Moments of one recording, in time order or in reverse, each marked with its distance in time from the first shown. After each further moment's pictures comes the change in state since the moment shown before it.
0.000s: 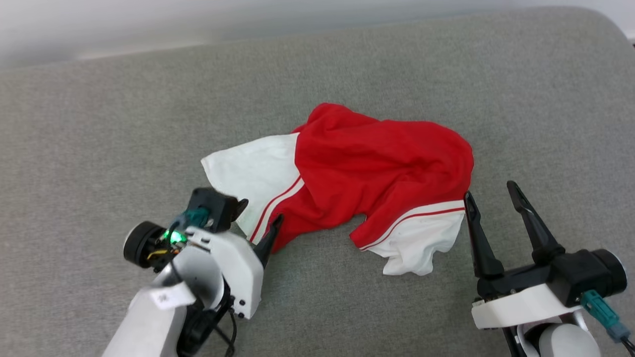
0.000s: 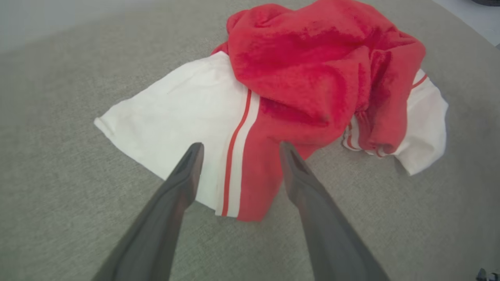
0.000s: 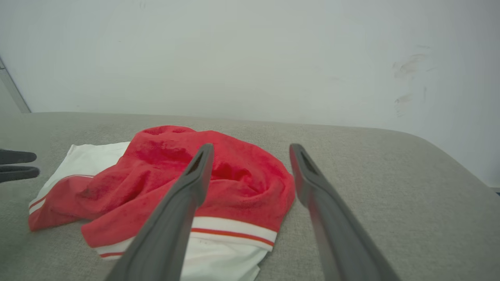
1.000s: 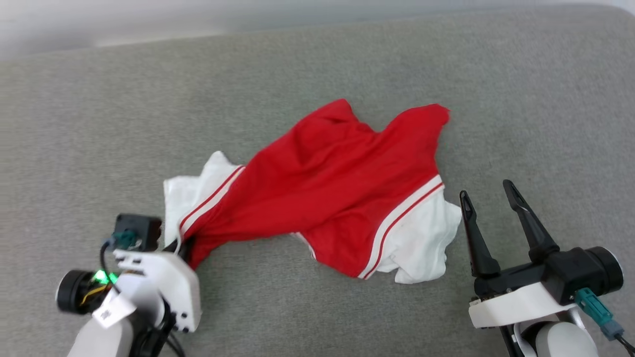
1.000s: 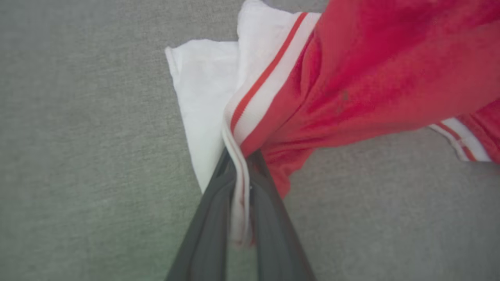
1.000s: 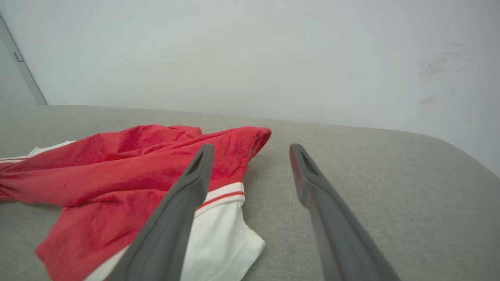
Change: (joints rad) left arm 0.065 0.071 0.120 0.081 -0.035 0.146 0.043; right arm -0.018 0.000 0.010 0.011 -0.013 0.000 0.000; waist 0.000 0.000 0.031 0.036
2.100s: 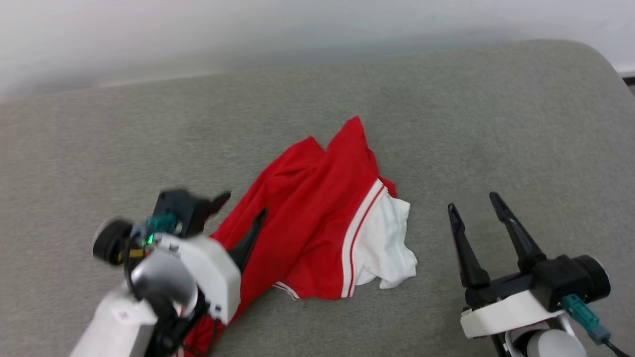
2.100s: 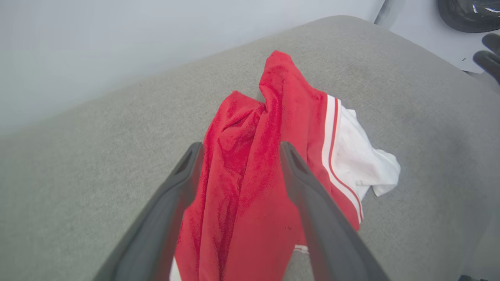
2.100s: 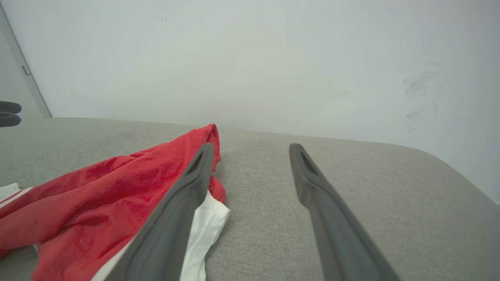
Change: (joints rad) left arm 0.011 0.028 -0.104 -0.262 -0.046 -0.104 -0.003; right arm 0.029 0.000 0.032 0.024 -0.002 0.000 0.000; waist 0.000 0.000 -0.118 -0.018
